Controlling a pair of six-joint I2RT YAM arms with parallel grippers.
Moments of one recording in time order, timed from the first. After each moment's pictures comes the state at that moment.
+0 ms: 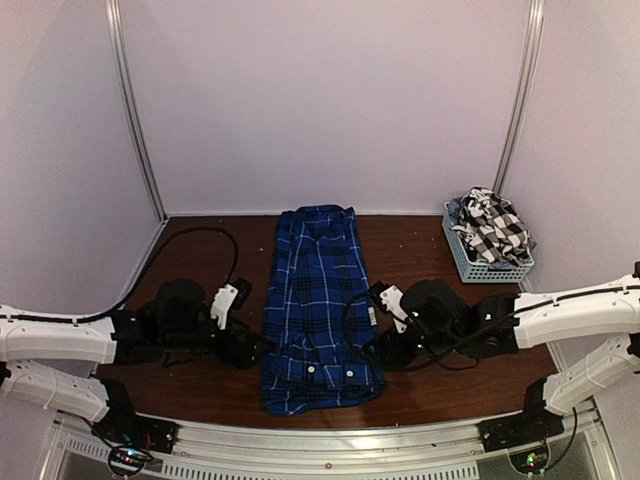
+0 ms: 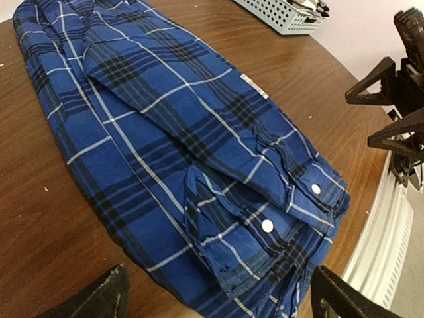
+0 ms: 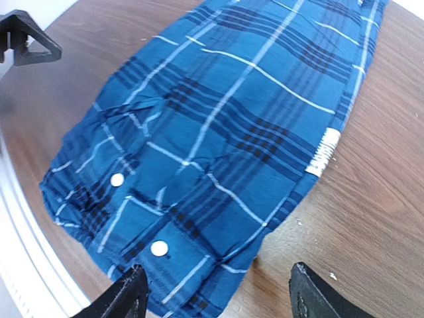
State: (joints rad) left arm -0.89 1.08 0.46 0.05 0.10 -0.36; right arm 1.10 1.29 0.73 -0.24 0.20 0.40
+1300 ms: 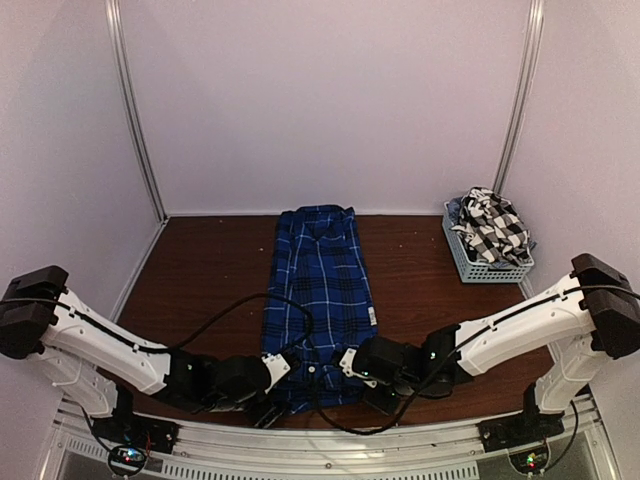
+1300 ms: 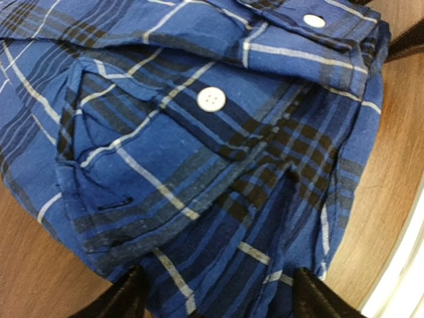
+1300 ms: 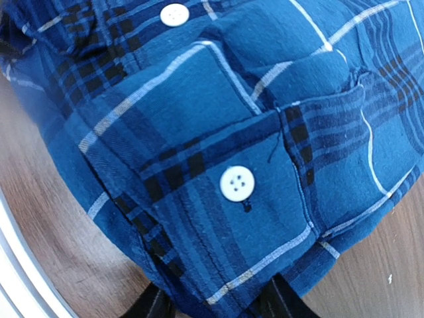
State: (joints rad) left arm -1.37 1.47 0.50 0.04 -0.31 -0.33; right arm 1.30 1.61 0.81 -0.32 0.25 0.19
